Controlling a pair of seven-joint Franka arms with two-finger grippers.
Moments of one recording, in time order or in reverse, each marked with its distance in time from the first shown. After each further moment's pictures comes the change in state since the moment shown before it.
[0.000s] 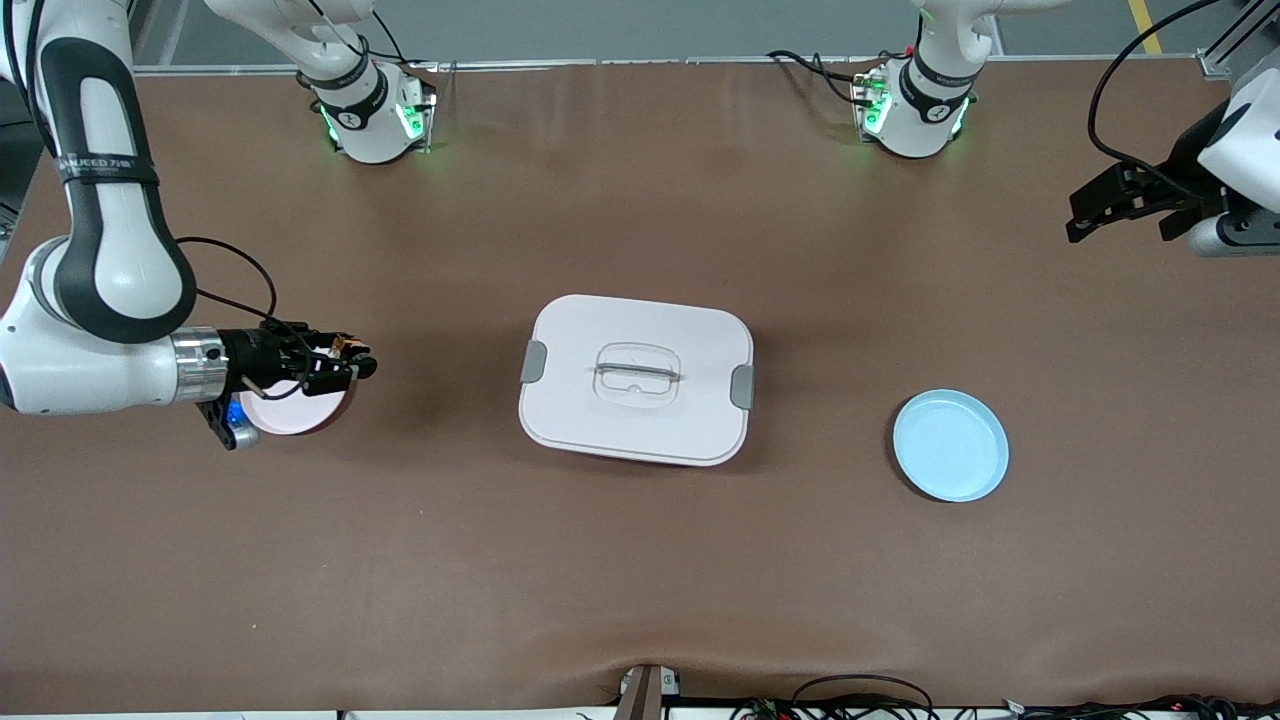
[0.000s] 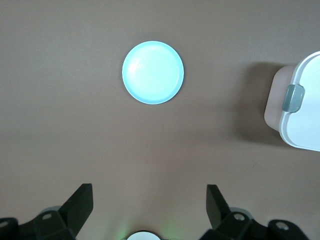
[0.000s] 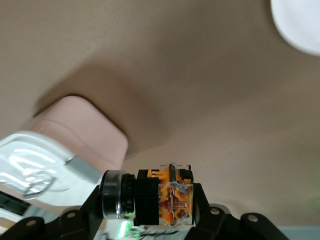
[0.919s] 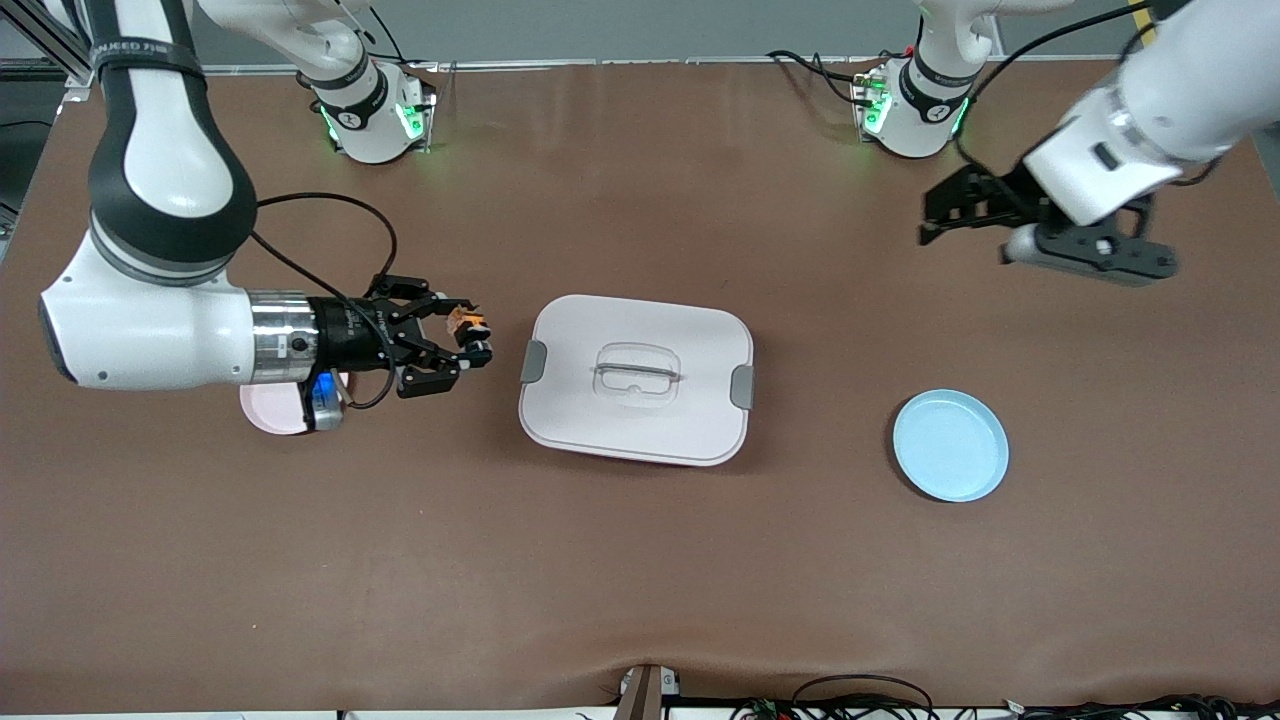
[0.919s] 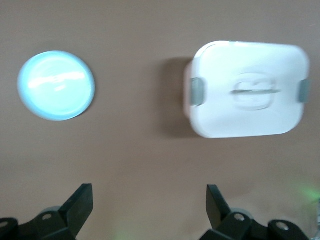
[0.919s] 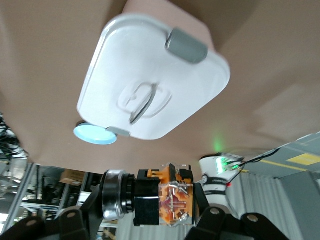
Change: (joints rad) left arm -0.053 0.069 -0.166 -0.009 -0.207 0.152 -0.052; right arm 0.246 0.000 0.008 0.237 0.281 0.049 0.710
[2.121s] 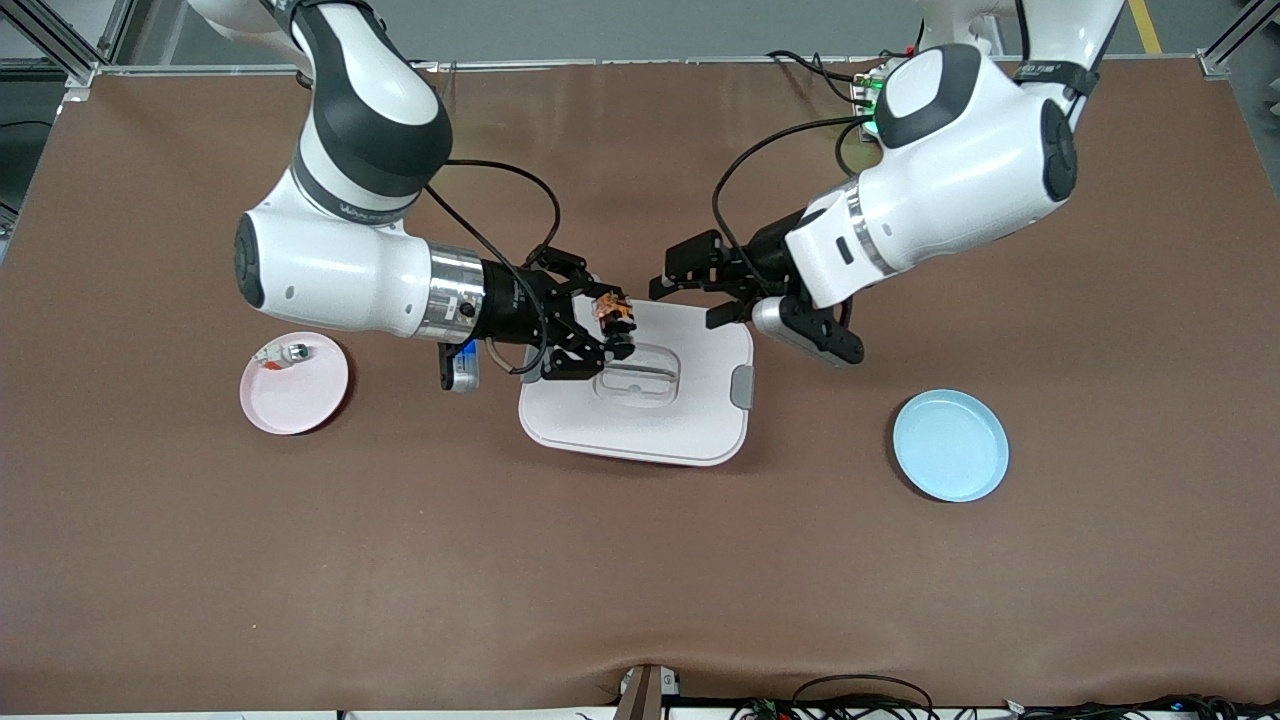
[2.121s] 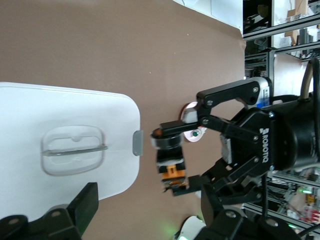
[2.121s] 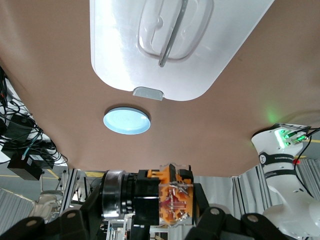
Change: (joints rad) left arm -0.066 0.256 -0.218 -0.025 -0.442 0.591 -0.030; right arm 0.261 0.054 0.000 0.076 0.022 0.326 0.343
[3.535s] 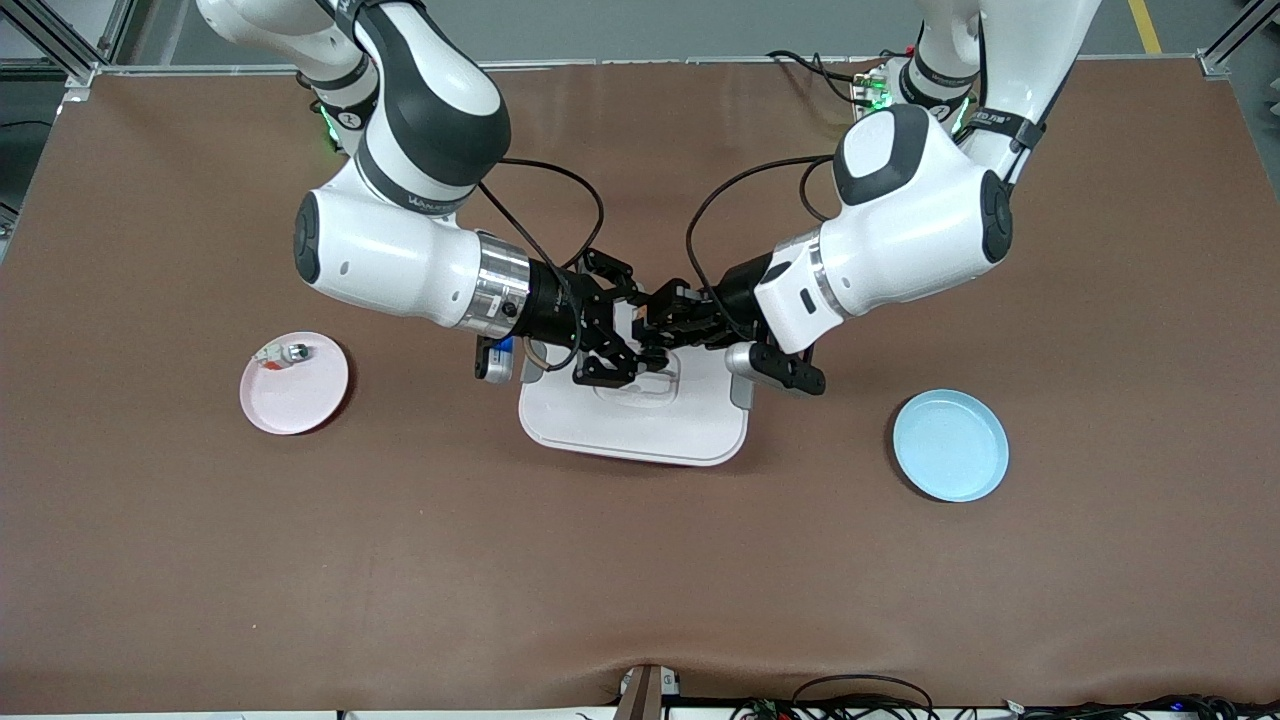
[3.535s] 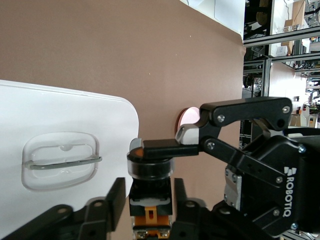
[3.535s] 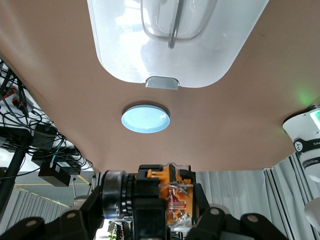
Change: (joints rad) left arm -0.029 0.084 -0.002 0.000 -0.024 0.088 0.005; right arm 0.066 0.026 -0.002 0.006 0.000 0.157 0.136
